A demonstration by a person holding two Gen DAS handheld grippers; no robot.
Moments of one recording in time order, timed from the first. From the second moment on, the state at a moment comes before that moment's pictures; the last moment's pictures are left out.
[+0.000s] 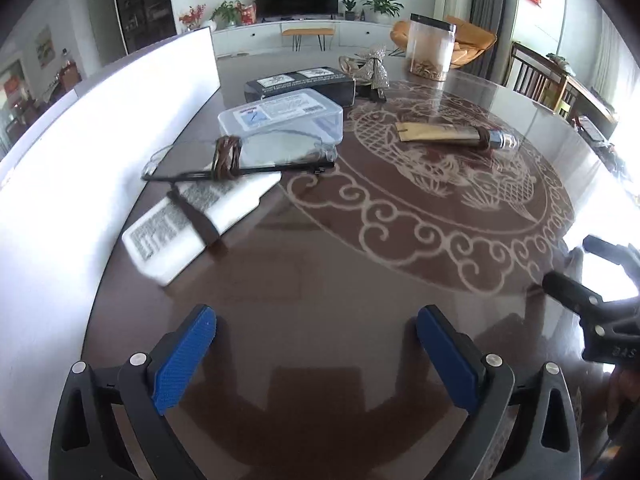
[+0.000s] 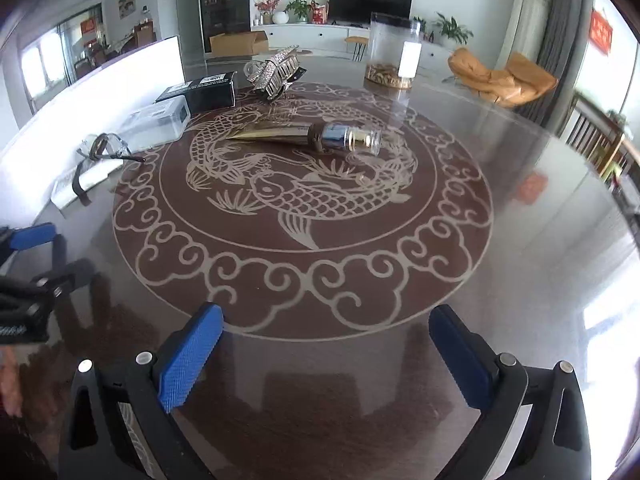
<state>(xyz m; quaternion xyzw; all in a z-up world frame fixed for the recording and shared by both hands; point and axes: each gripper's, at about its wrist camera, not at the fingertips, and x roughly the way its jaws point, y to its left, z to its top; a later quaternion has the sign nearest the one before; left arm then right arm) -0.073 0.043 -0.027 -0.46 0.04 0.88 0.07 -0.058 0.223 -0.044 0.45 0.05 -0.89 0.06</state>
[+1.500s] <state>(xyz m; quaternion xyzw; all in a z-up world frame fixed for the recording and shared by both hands) -0.066 0.040 -0.027 -0.46 0.04 0.88 0.07 -0.057 0.228 -0.042 0.46 0.03 -0.89 0.03</state>
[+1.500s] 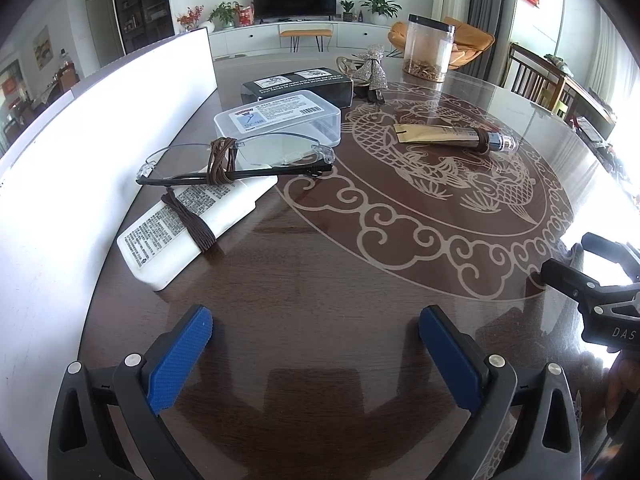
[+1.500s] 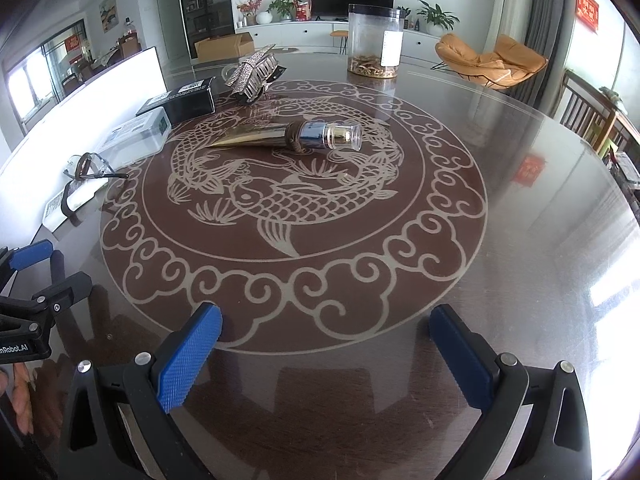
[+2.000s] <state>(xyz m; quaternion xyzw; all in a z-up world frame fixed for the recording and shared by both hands) -0.059 0.039 -0.024 -0.46 0.04 0.88 0.09 -0.057 0.228 -0.041 0.46 0.03 -0.89 0.03</state>
